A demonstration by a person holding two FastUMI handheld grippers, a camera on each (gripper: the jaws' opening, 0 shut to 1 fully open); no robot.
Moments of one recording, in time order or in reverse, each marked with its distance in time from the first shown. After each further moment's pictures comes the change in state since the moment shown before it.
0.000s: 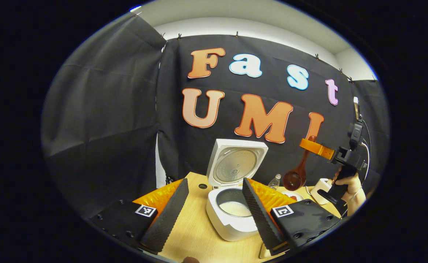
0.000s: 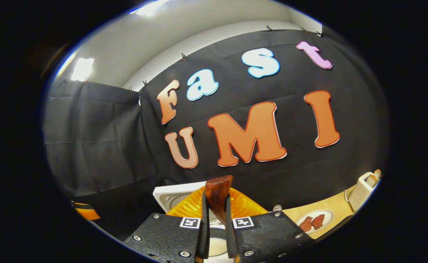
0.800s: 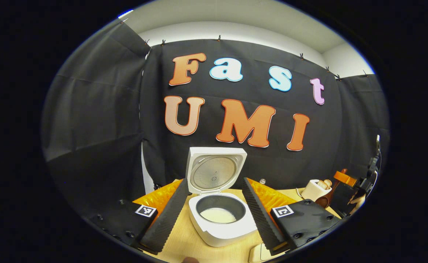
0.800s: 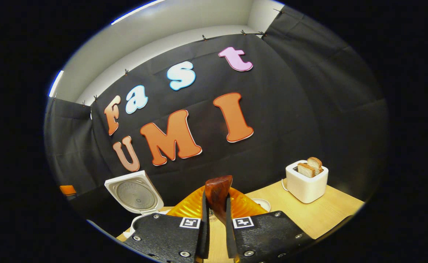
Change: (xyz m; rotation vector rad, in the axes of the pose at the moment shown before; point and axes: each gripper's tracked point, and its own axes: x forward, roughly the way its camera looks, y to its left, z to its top) left arm 0.005 -0.061 0.011 0.030 -0.048 -0.054; right arm -0.158 -0.214 -0.036 0.108 -0.017 -0.381
